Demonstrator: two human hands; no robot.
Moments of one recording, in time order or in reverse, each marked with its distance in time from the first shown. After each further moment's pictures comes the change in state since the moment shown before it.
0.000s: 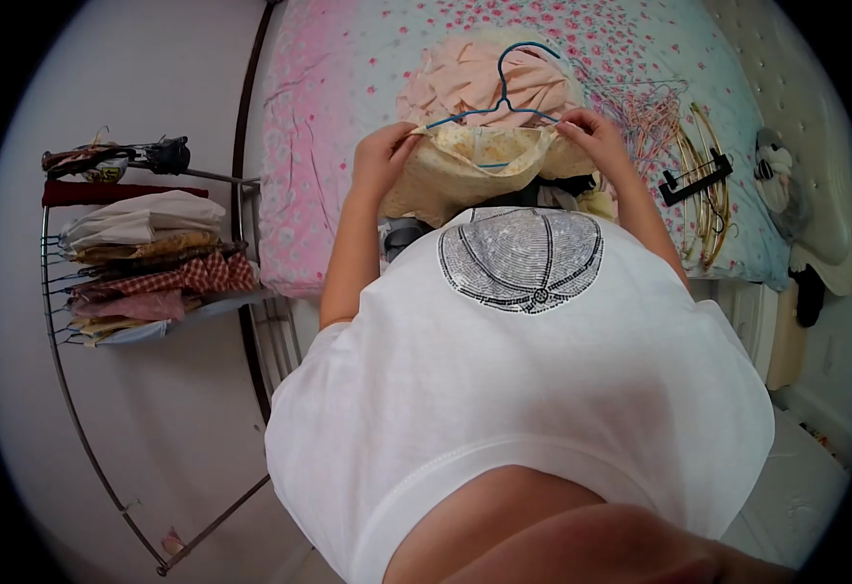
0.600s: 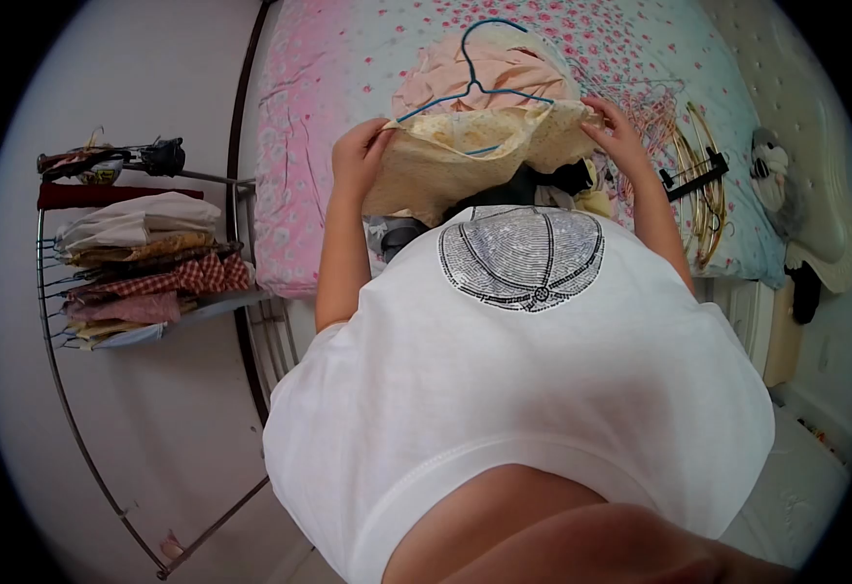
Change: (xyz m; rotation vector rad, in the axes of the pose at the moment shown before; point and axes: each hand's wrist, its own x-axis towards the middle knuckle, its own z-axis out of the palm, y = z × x) left_hand 0.000 -0.006 -0.020 -0.032 0.157 0.007; right_hand -0.003 0.001 -0.027 -0.185 0.165 -0.229
